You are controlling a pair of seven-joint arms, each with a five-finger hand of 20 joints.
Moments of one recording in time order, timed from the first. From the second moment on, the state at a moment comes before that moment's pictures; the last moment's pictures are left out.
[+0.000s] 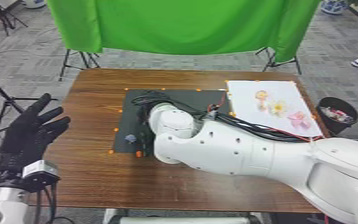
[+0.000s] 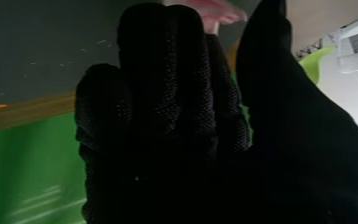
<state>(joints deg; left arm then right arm) 137.9 -52.7 -106.9 -129.9 34.9 14.8 16.2 -30.9 -76.5 4.4 -84.5 -92.8 6.6 52.6</state>
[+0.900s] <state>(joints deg) 137.2 -54.4 -106.6 -129.6 35.4 14.8 15.8 -32.0 -76.8 6.1 -84.8 -90.5 2.0 51.6</state>
